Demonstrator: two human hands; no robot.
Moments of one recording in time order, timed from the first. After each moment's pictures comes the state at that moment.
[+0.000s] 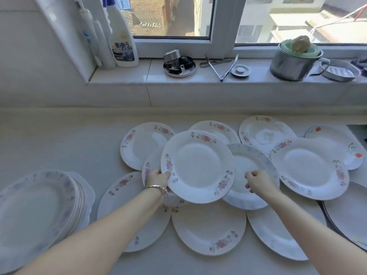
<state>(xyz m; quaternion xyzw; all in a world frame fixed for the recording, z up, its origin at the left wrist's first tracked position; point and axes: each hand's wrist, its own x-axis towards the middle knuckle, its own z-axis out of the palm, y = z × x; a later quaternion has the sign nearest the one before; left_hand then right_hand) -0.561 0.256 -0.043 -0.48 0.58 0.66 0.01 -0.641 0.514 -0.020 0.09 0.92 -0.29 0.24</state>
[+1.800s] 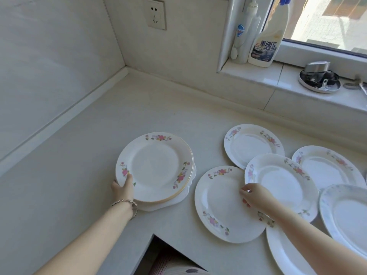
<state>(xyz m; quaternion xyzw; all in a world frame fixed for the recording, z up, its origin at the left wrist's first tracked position) -0.296 0.029 -0.036 -0.71 0.40 0.52 -0.25 -0.535 0.255 -0.035 -0.20 0.89 -0.17 0.37</state>
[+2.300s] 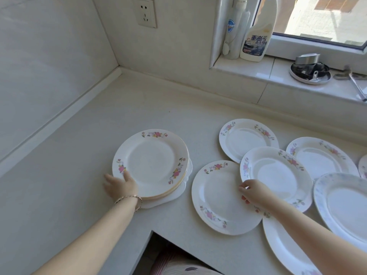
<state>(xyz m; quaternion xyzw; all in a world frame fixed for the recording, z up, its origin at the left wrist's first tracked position) -0.309 0.040 -0.022 -0.72 0.55 0.36 -0.23 -0.534 0.267 -0.036 -0.18 0.89 -0.18 0.38</state>
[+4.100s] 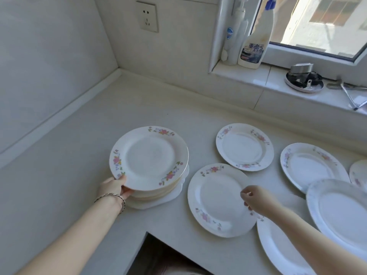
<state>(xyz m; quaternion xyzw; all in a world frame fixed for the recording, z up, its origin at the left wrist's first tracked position) -0.292 0.038 0.007 -0.63 0.31 0.66 -0.27 -0.531 0.286 -0.023 -0.20 0.91 -0.13 0.35</state>
